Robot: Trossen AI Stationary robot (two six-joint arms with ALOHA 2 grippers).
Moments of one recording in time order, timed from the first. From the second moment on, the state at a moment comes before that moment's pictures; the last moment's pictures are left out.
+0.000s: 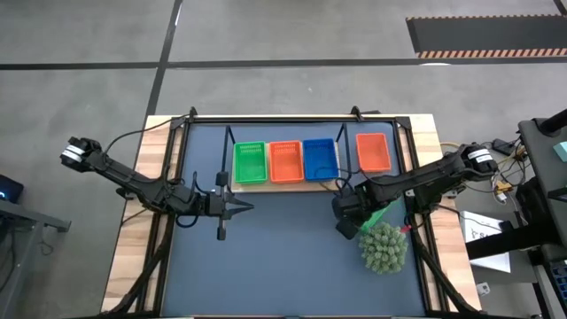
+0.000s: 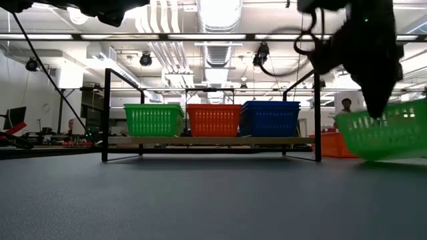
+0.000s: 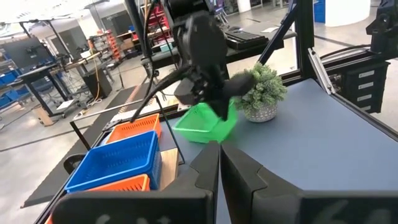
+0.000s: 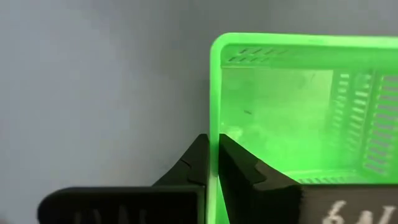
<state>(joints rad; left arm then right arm) -0.40 0.95 0.50 0.36 -0.42 0.22 0.23 1.48 1.00 -0.99 -0.10 0.95</state>
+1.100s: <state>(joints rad) -0.42 0.92 0.51 0.42 -0.42 0.23 0.27 1.69 1.39 -0.38 0.43 -0.01</state>
